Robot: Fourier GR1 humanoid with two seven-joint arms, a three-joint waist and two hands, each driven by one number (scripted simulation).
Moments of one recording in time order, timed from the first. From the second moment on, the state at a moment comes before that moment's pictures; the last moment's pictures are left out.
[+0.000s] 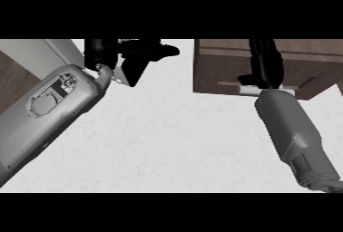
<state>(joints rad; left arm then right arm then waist) -1.03 0.48 -0.63 -1.19 0.53 0.79 0.27 -0.88 -0.19 -0.19 -0.49 1.20 -0.74 -0.12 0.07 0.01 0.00</state>
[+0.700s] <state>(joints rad) -0.89 0.52 -0.61 -1.32 0.49 0.77 0.26 -1.06 -0.23 -0.23 -0.27 1.22 -0.74 -0.11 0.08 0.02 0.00</state>
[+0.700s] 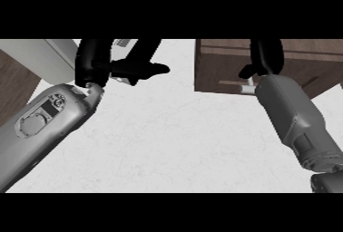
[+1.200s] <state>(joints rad) -0.82 0.54 -0.60 -1.37 0.48 0.76 0.23 -1.09 -0.22 -0.34 -0.26 1.10 -0.70 -0.28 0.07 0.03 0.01</state>
